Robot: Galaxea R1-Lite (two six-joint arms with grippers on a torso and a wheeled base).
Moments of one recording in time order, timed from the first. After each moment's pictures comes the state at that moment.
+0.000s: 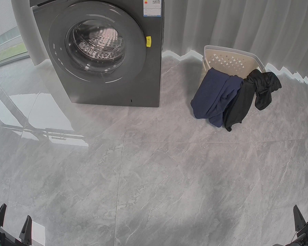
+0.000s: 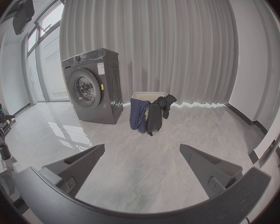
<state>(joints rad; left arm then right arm) 0.00 0.02 -0.02 0.00 0.03 -0.03 -0.01 0.02 -0.02 0.00 0.00 0.01</state>
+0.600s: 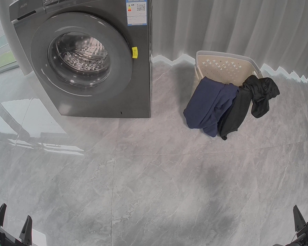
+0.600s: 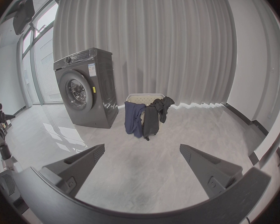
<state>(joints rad) 0.00 0.02 -0.02 0.00 0.02 -0.02 0.00 0.02 -0.02 0.00 0.00 0.01</state>
